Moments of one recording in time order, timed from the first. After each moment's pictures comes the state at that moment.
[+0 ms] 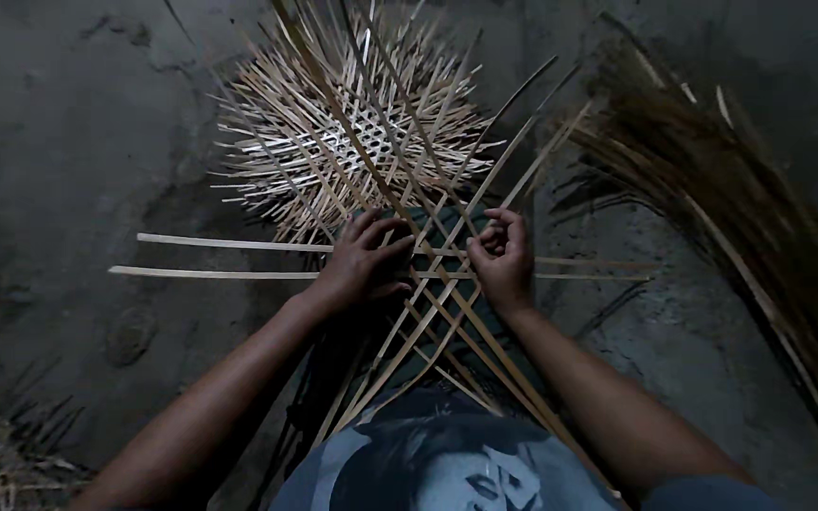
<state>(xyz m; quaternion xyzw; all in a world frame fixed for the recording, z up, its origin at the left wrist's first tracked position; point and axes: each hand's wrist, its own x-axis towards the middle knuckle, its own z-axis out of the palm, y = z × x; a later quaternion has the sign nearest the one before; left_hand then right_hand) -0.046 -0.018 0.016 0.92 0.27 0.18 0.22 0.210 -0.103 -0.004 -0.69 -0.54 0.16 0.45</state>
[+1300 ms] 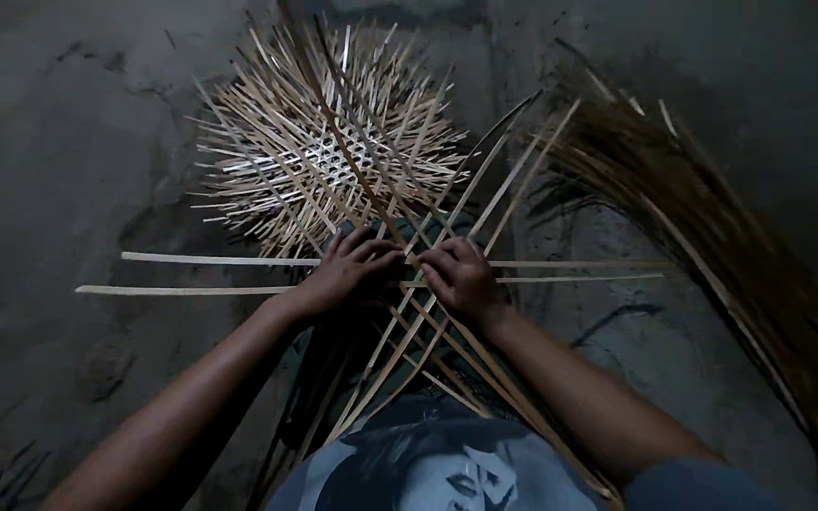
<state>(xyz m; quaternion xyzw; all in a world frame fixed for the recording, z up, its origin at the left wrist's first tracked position) -0.044 -0.008 0.035 0.94 0.24 0.03 0.25 0.201 -0.105 -0.002 -0.59 -0.74 0.05 0.31</state>
